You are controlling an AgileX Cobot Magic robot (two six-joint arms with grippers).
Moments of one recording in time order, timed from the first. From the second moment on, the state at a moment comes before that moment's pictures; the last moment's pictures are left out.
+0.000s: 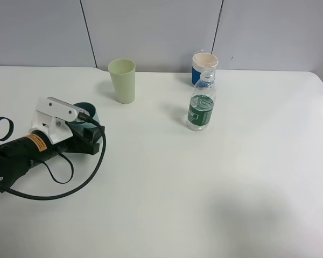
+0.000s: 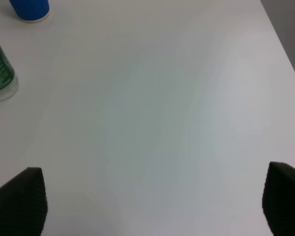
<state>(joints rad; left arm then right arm) -0.33 1.99 -0.31 0.09 -1.24 -0.03 -0.05 0.00 -0.50 -0.02 1.07 -0.02</state>
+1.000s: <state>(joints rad) -0.33 2.00 -0.31 0.09 -1.21 -0.01 -0.05 0.00 -0.50 -0.02 1.07 -0.02</state>
